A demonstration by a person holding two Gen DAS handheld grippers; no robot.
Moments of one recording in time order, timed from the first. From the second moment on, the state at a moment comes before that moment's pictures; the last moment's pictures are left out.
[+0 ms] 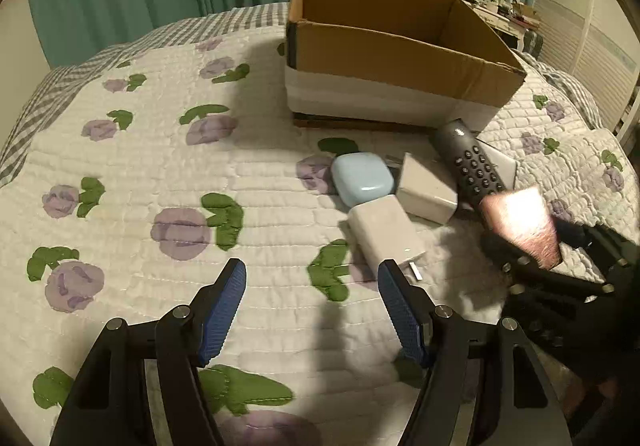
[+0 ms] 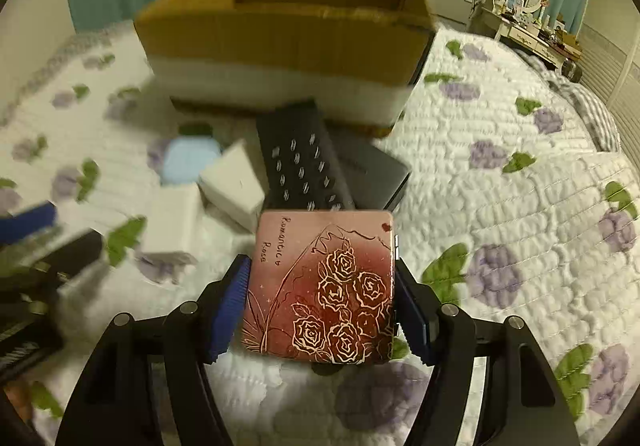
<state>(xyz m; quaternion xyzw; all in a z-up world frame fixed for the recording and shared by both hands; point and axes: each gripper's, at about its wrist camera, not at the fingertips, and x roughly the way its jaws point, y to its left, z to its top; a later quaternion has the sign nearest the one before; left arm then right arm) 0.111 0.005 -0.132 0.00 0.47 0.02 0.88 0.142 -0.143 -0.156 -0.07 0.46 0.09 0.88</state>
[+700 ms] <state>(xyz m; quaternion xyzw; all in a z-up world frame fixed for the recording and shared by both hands) 0.169 -0.038 -0.174 -0.02 0.51 0.02 0.86 0.166 -0.190 -0.126 -0.02 0.43 0.12 0.89</state>
